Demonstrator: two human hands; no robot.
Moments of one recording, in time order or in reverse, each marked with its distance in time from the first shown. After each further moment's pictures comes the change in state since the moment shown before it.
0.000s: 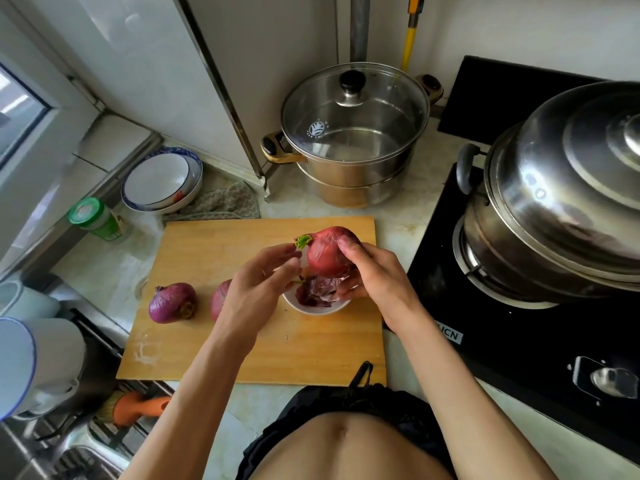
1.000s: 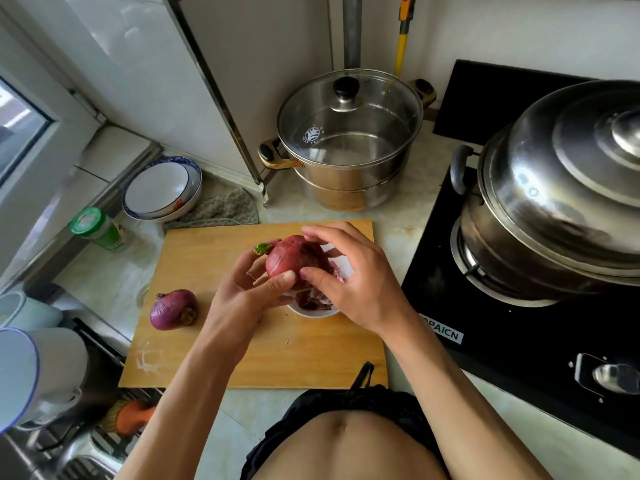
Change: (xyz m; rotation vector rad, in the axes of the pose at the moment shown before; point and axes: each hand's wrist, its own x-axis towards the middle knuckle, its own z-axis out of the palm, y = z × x) left_hand -0.009 0.002 -0.014 -0.234 -0.113 0.046; right_hand -0.012 -0.017 0.015 -0.477 -0.021 -0.742
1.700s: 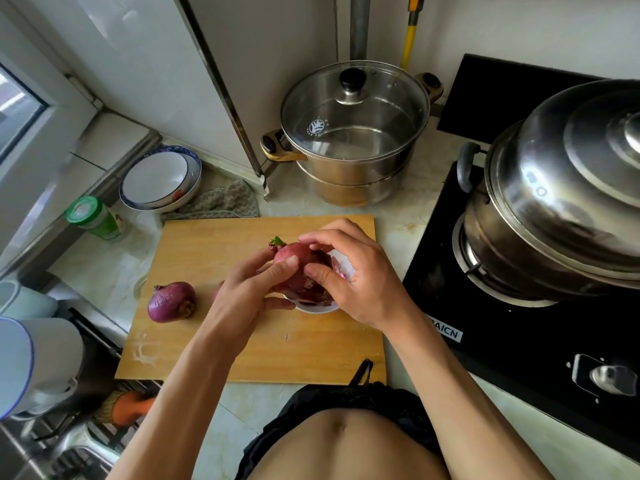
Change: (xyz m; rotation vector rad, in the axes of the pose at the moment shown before) left_hand 0.003 0.007 0.002 0.051 -0.045 -0.154; right_hand 0.002 0.007 0.002 0.022 -0.072 -0.070
